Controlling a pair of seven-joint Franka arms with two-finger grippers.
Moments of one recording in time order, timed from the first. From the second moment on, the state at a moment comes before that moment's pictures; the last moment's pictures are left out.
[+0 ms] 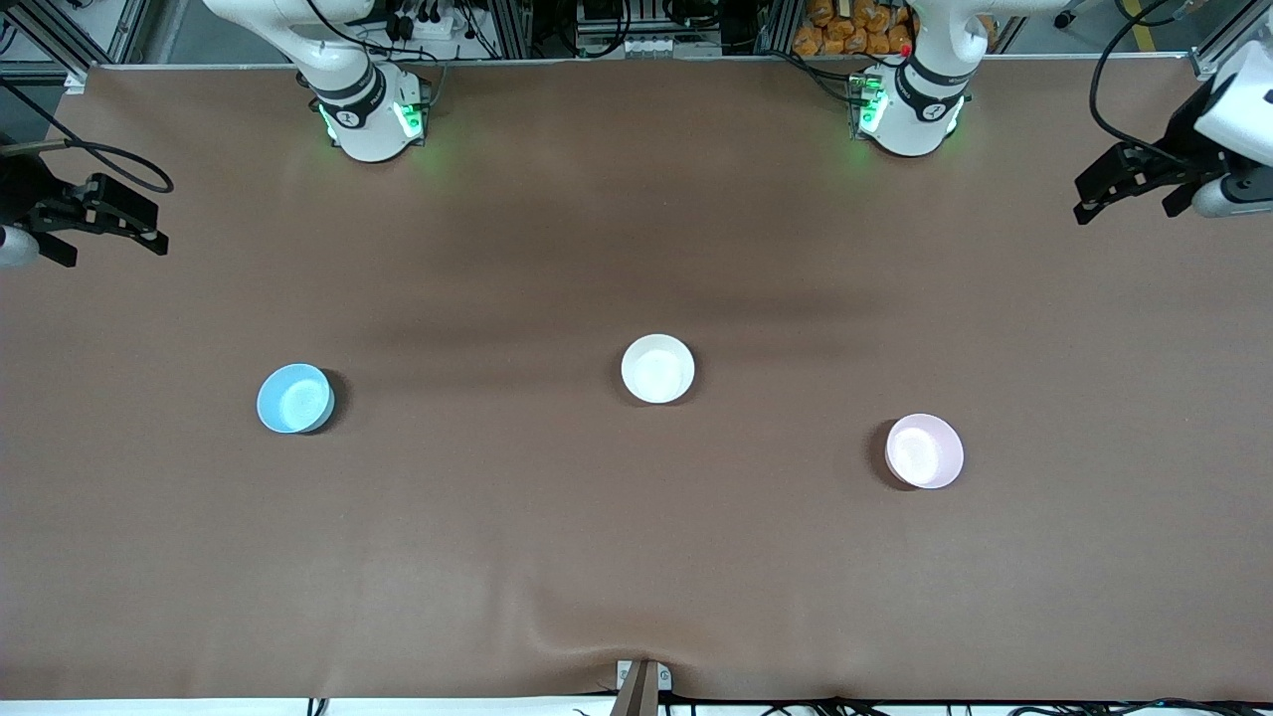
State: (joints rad) left arm -0.08 -0.22 0.02 -1.82 0.02 1.63 -0.14; right arm -0.01 -0.01 0.00 -1.52 0.03 1.48 -0.12
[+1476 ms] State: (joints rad) left arm -0.04 -0.12 0.03 -1.78 0.01 1.62 -0.13; right arm -0.10 0.16 0.00 -1.51 0.03 1.54 -0.12
